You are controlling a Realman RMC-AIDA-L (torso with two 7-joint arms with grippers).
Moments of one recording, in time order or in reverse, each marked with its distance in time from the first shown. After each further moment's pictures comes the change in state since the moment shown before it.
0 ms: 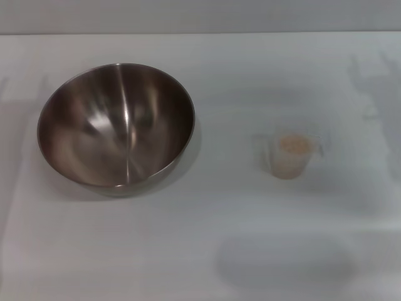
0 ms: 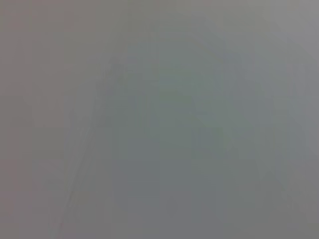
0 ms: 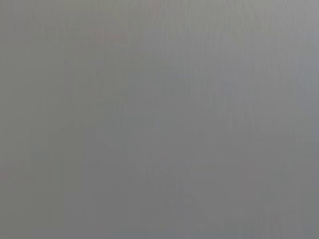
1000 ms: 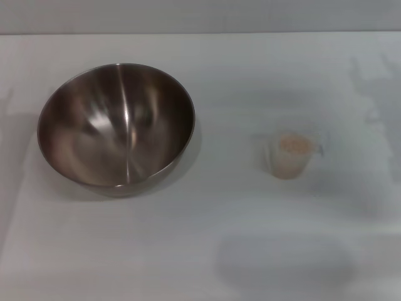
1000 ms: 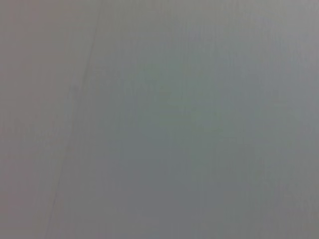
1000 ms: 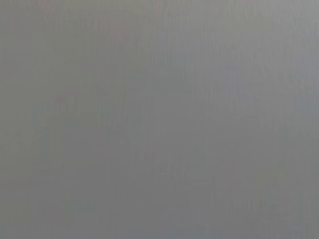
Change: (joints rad) left arm -0.057 -0.013 0.043 0.272 0.001 0.267 0.079; right arm -0.011 -0.002 -0.011 -0.011 -0.004 0.012 -0.001
